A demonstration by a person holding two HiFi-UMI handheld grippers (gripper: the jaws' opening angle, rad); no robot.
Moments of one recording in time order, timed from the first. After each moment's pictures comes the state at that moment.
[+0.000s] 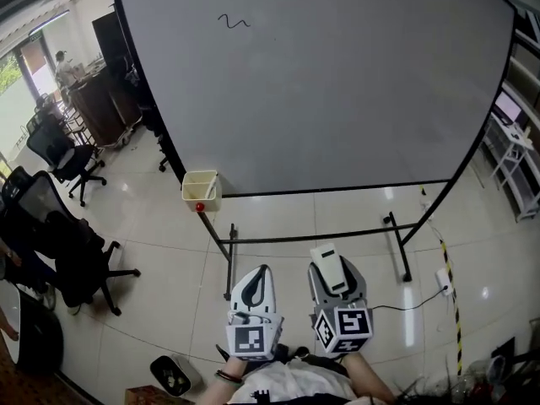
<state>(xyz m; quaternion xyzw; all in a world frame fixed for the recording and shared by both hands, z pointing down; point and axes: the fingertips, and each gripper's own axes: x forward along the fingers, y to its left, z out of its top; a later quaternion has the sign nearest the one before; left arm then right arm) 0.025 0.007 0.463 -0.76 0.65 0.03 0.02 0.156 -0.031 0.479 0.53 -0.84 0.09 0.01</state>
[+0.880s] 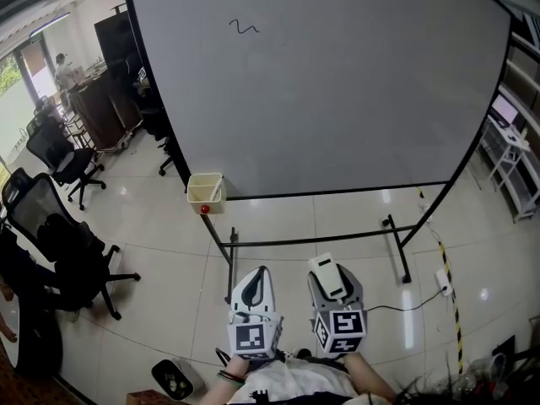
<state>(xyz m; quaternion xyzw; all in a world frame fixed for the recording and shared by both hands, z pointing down) 0.000 0.016 0.472 -0.75 0.66 0.03 0.00 0.134 -0.012 0.504 0.53 -0.84 0.09 0.07</state>
